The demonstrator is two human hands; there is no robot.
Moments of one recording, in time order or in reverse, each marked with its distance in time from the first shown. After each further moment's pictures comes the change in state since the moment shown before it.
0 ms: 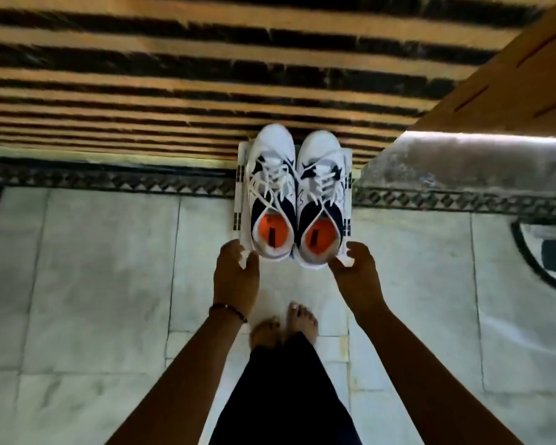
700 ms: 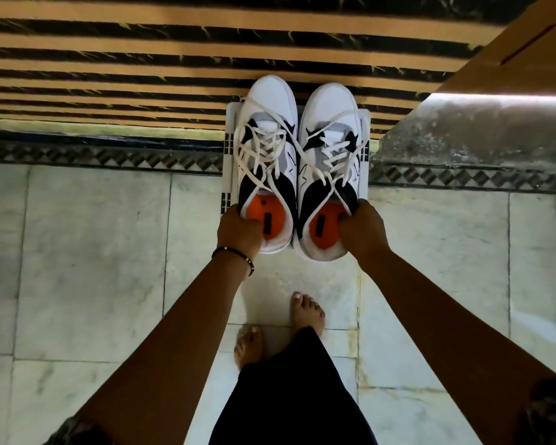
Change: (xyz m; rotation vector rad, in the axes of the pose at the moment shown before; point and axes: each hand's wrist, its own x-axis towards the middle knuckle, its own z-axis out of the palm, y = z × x) left_hand 0.081 0.001 0.053 -0.092 -0.063 -0.273; right_hand 0.106 0.013 0.029 -0.164 -0.066 0.048
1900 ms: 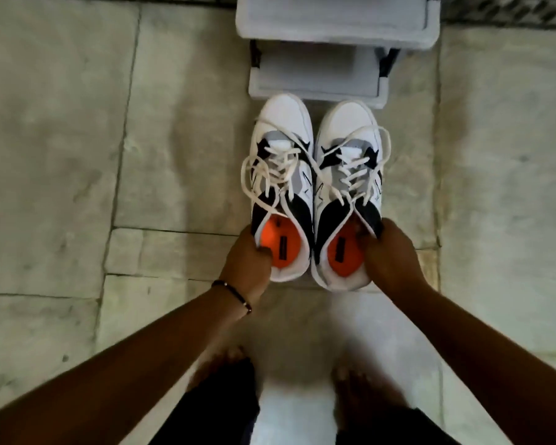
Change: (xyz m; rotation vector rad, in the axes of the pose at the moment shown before) left_hand 0.047 -0.434 0.094 0.012 -0.159 0.170; right_hand -0.039 0.343 0.240 -0.076 0.005 -0.096
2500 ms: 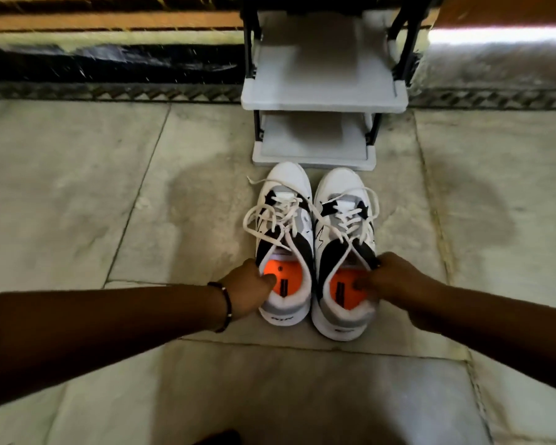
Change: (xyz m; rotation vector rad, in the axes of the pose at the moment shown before) left_hand 0.049 -0.010 -0.005 0.423 -0.167 0.181; right_hand 0.029 0.013 -0.010 0.123 -0.276 -0.055
